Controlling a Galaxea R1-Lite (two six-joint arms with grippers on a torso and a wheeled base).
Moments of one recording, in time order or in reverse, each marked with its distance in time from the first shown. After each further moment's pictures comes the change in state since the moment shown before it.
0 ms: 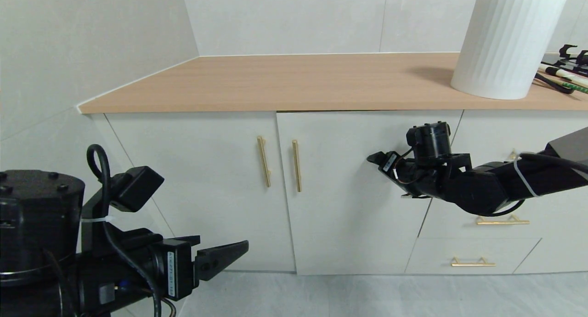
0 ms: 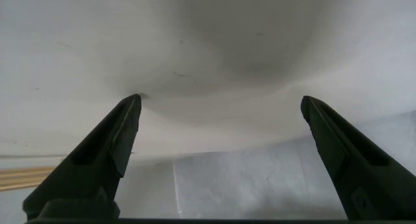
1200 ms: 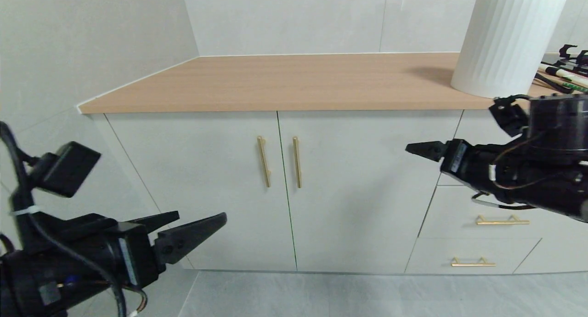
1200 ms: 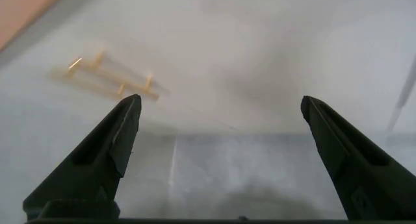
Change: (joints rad) left arm 0.016 -0.144 0.029 -0.102 0.039 0.010; right arm -0.006 -0.536 0.369 0.004 0.153 -0.257
